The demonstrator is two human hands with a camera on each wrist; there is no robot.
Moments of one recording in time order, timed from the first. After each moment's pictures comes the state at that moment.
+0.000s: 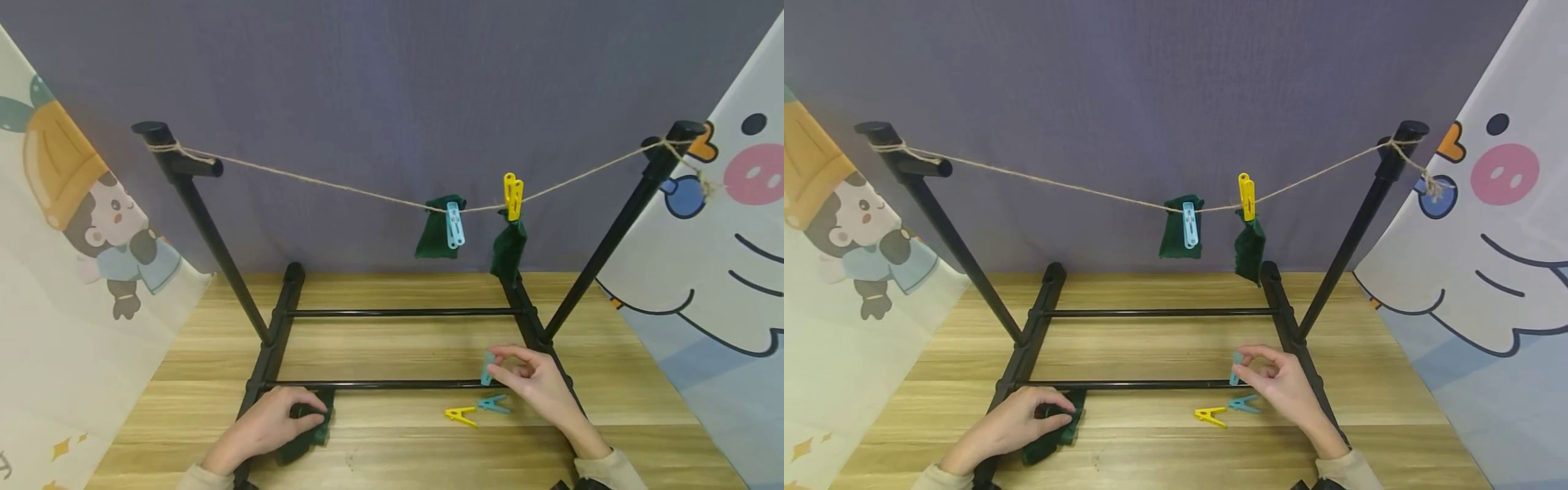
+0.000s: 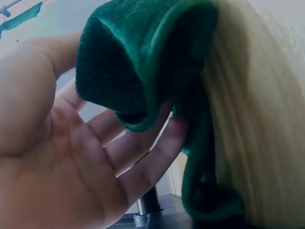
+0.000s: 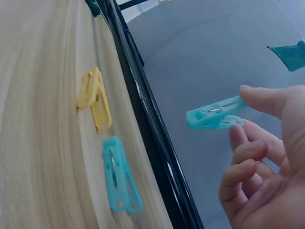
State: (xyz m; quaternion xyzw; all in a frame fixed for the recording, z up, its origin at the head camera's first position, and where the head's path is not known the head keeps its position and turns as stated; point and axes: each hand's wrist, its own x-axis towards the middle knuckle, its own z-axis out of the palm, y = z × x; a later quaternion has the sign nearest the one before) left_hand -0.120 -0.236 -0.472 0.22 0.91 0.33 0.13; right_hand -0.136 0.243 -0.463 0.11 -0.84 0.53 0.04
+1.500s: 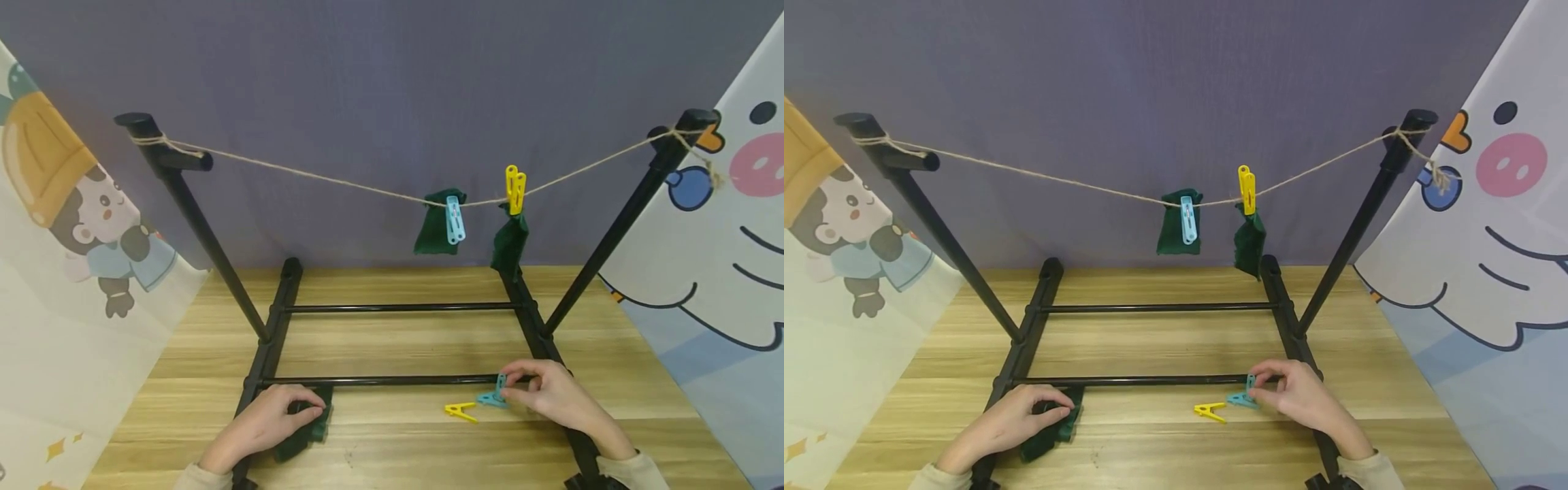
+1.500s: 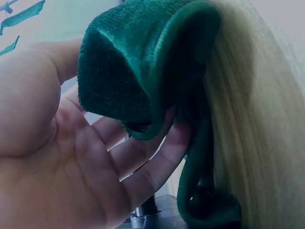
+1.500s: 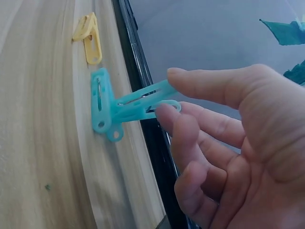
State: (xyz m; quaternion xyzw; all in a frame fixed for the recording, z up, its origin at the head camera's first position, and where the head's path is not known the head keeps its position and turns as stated) left_hand -0.122 -0.236 -0.471 0.20 0.90 0.35 0.15; right_hand -0.134 0.279 -0.469 0.14 -0.88 0.44 -0.10
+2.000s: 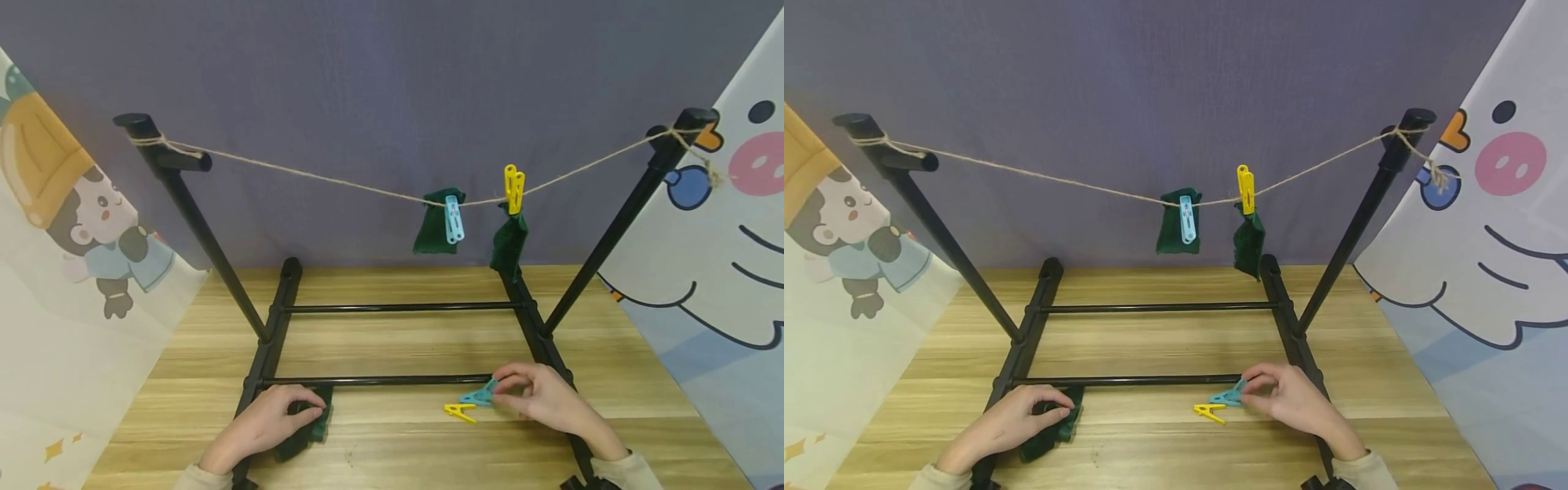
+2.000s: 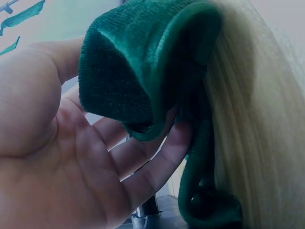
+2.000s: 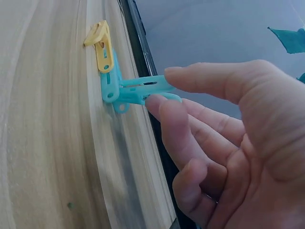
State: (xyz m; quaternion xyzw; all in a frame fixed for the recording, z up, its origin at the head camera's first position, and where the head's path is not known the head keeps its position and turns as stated) left_hand -0.124 -0.235 -0.472 0.20 0.90 0.35 0.16; right_hand -0.134 0.270 -0.474 0.14 -0.87 0.46 -0.15
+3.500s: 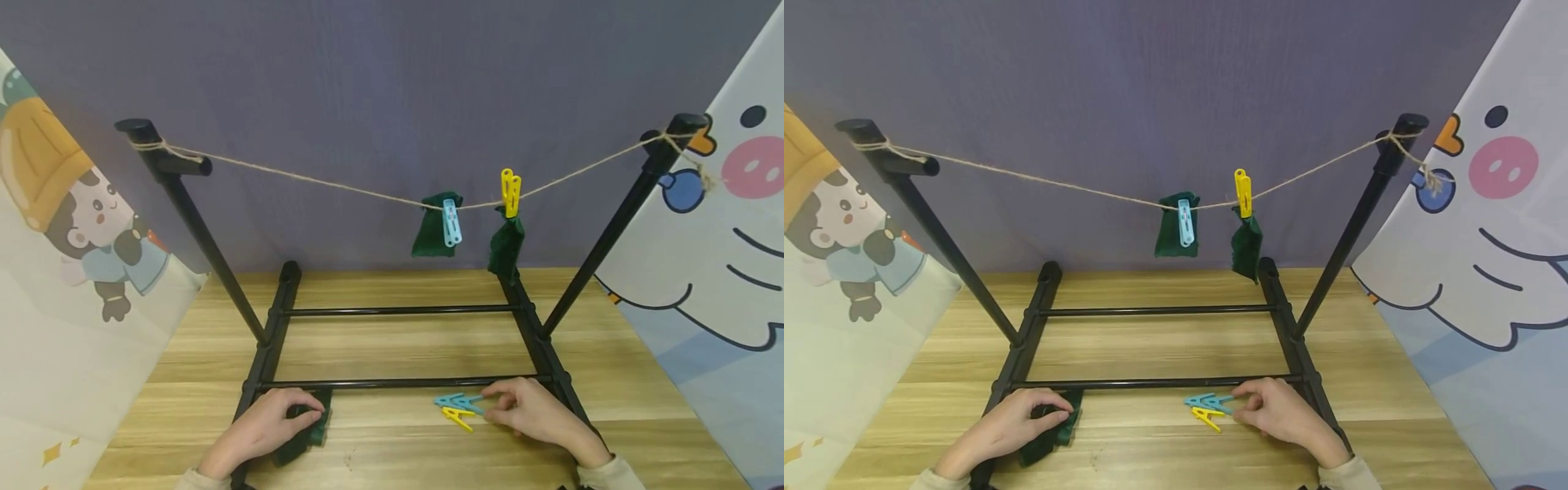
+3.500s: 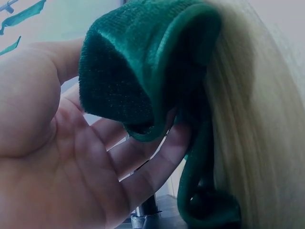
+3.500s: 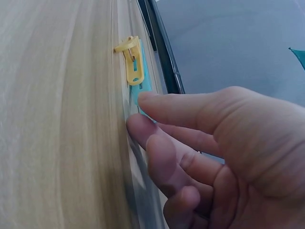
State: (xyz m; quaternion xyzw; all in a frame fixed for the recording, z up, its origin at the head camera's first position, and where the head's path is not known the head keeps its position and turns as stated) left_hand -0.124 -0.235 -0.474 0.20 0.91 0.34 0.15; right_hand -0.132 0.254 -0.490 0.14 -0.89 0.39 -0.19
